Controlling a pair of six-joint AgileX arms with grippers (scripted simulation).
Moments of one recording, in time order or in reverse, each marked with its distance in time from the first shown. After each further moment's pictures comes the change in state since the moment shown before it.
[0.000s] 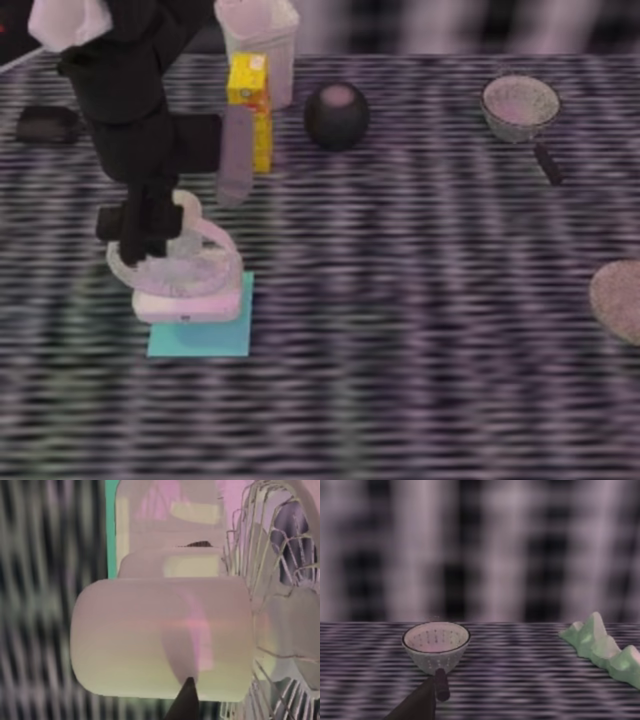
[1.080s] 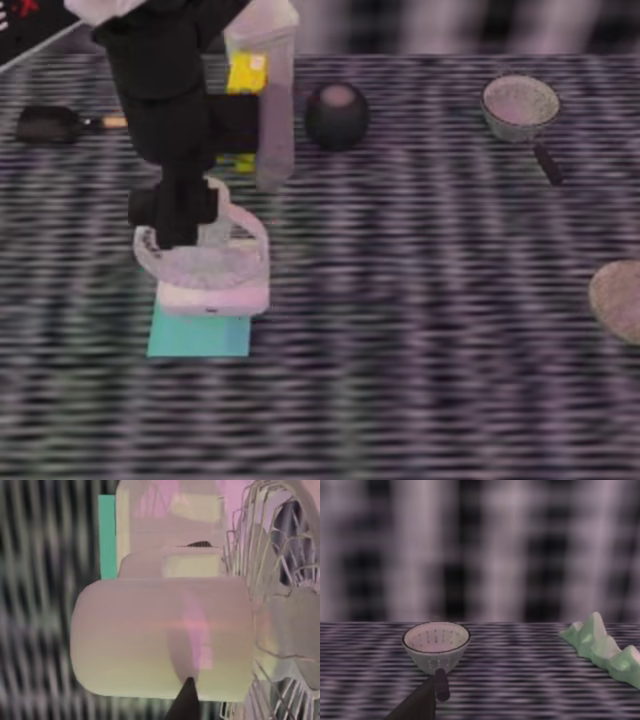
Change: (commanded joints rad) left arm -0.085 0.020 0.141 -0.130 -0.002 -0.085; right arm 0.000 0.000 0.000 0.000 0.000 0.000
